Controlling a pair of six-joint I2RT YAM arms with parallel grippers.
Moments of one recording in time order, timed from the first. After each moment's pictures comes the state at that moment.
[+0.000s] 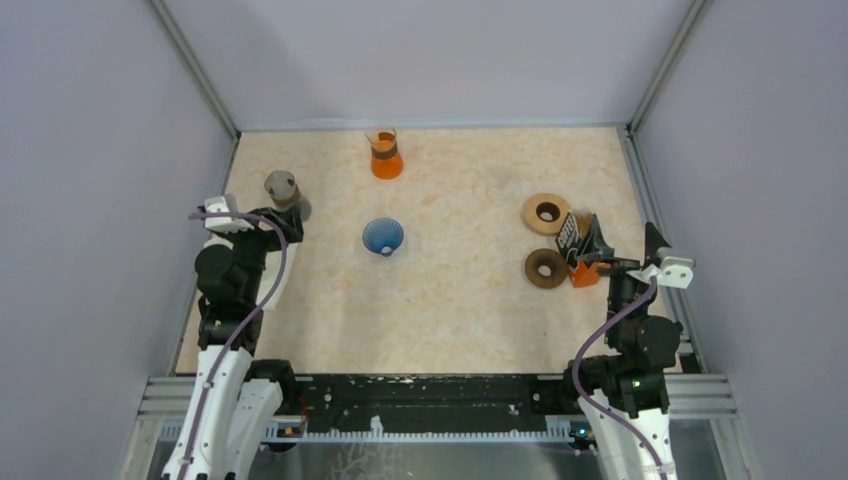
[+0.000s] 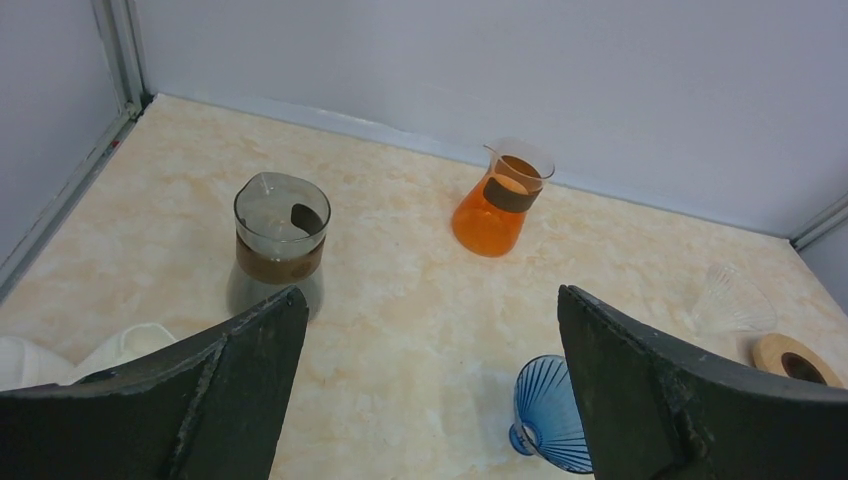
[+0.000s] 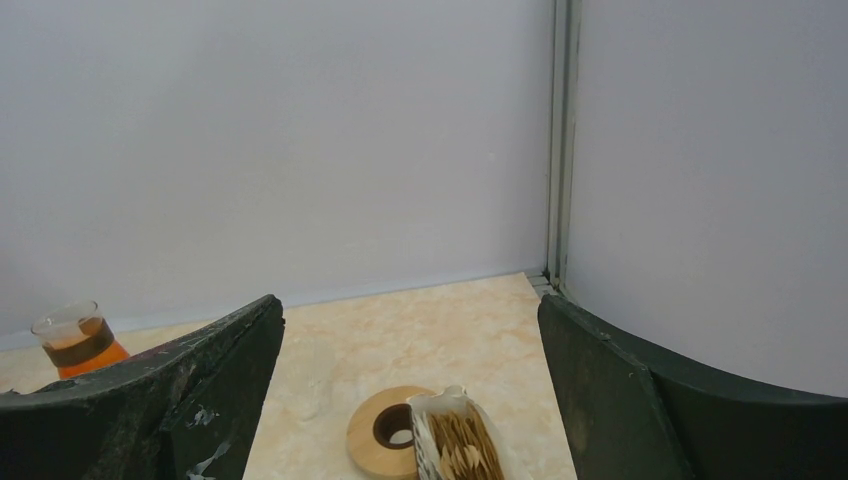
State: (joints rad) left arm -0.02 0.57 0.51 0.16 0.02 -0.32; right arm 0.14 0.11 0.44 0.09 0.27 -0.01
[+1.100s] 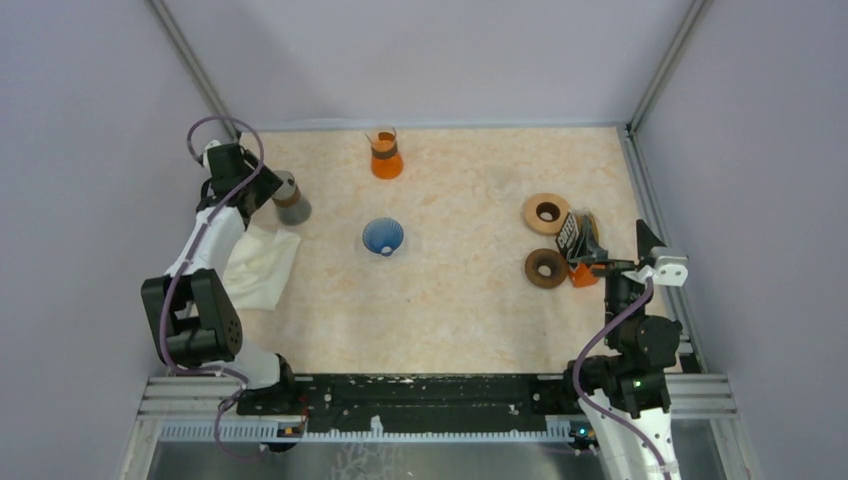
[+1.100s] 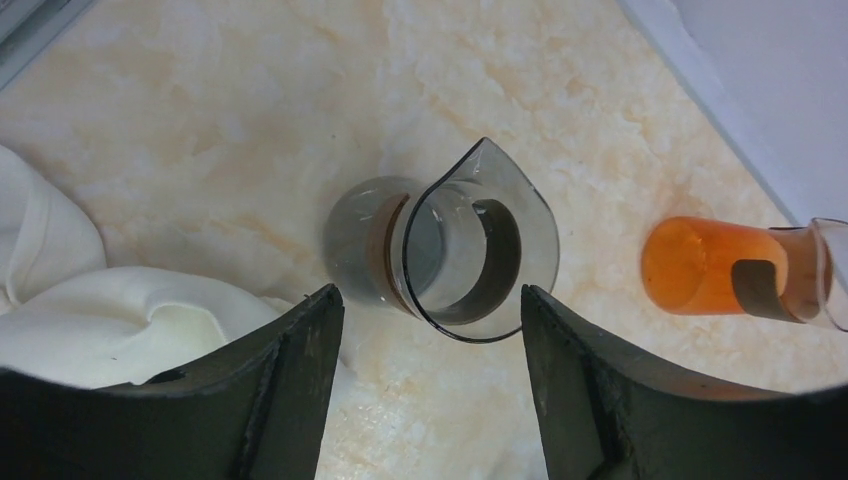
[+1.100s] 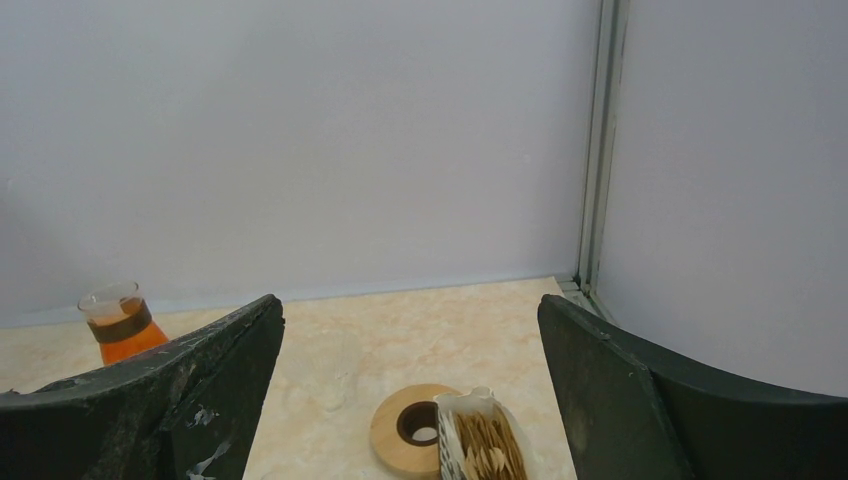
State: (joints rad) left arm 0.15 1.50 1.12 -0.19 -0.13 -0.61; right arm 0.17 0.11 0.44 0.09 0.22 -0.01
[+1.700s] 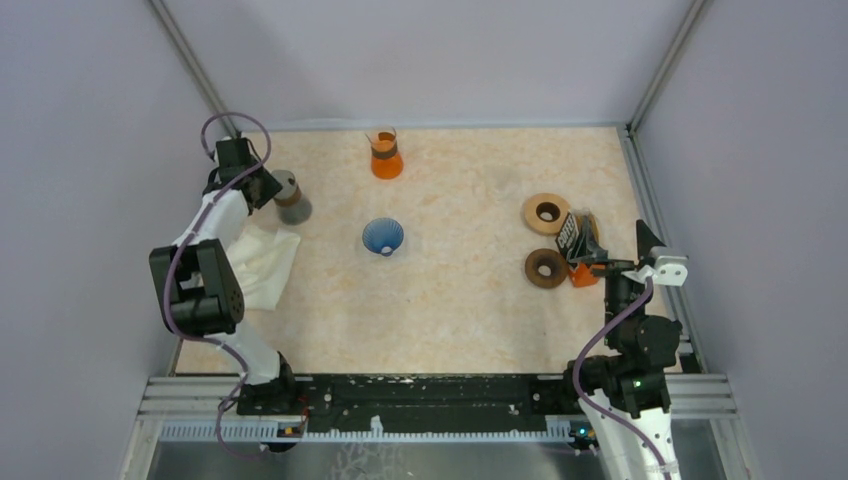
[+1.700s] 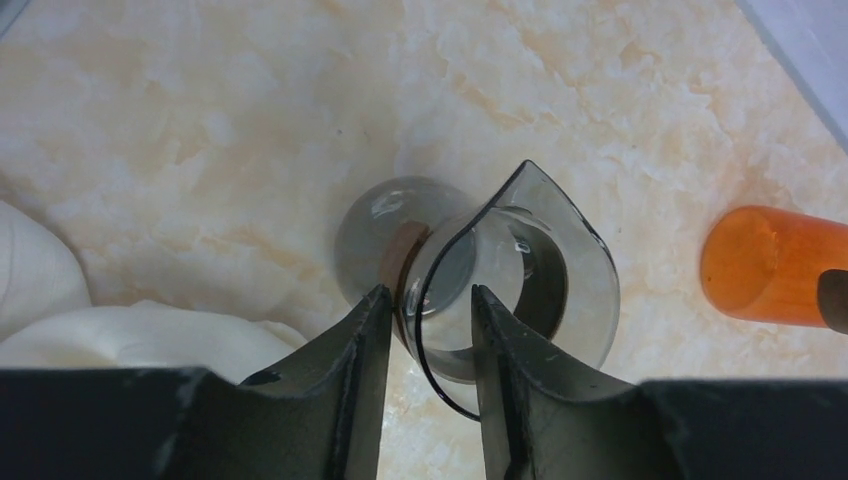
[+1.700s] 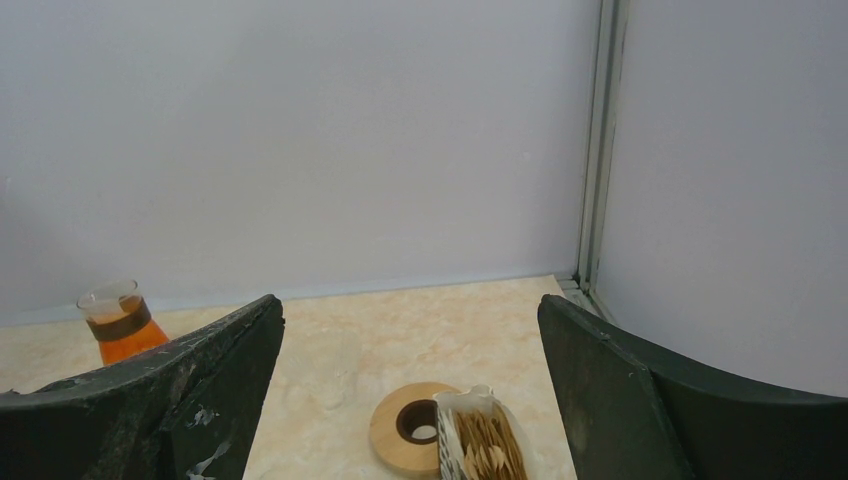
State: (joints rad) left arm 0.15 1.69 1.24 -0.25 -0.10 -0.57; right arm 0.17 0.11 0.44 0.08 0.22 -0.01
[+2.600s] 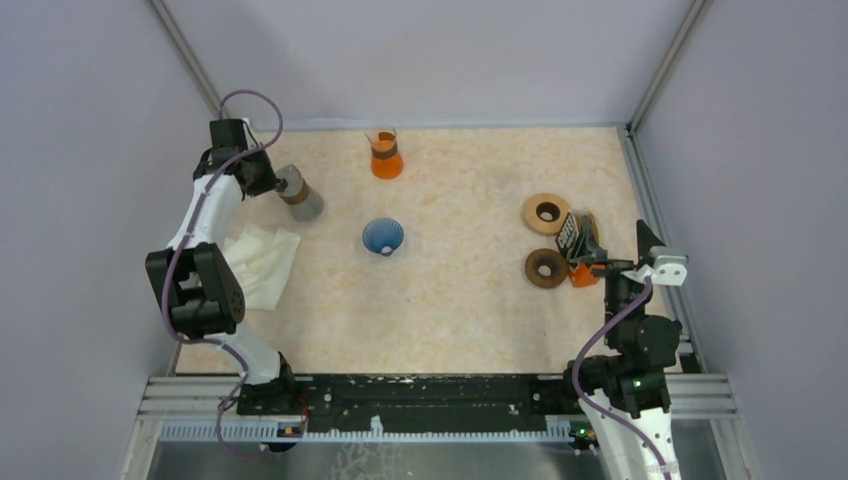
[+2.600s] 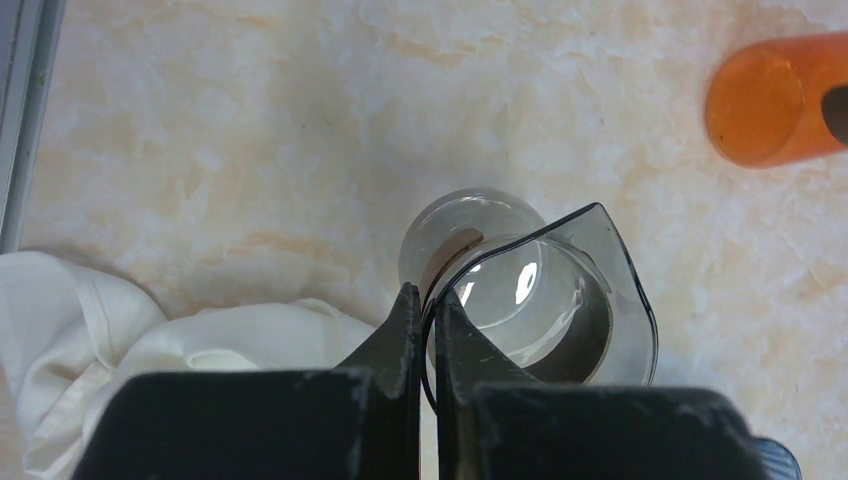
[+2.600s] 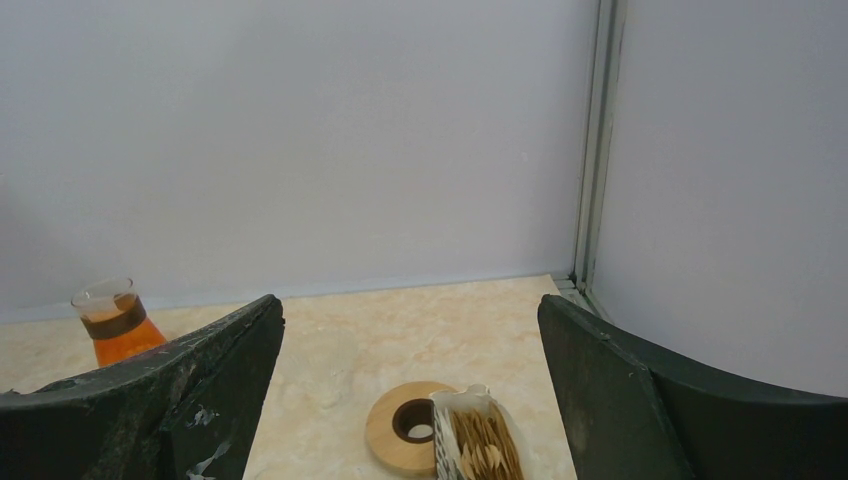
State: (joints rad) left arm 0.14 1.71 1.43 -0.50 0.04 -0.24; right arm 0.17 0.11 0.44 0.08 0.23 -0.02
